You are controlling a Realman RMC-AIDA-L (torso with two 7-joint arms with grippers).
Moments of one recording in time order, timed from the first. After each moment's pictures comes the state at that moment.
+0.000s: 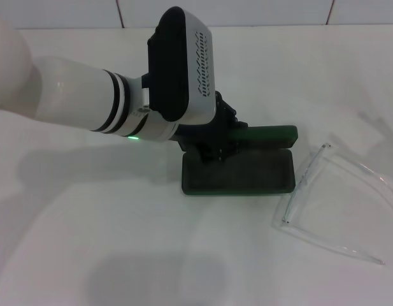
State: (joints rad) left arm -0.55 -2.09 1.68 1.20 2.13 1.02 -1.64; right arm 0.30 2.01 -0.62 -0.36 -1.29 -1.71 0.95
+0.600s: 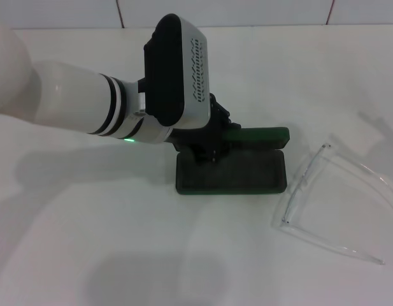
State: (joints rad) left arm -0.55 -2.09 1.67 1.17 2.14 1.00 -1.60; right arm 0.30 2.01 -0.62 -0.36 -1.29 -1.71 0.95
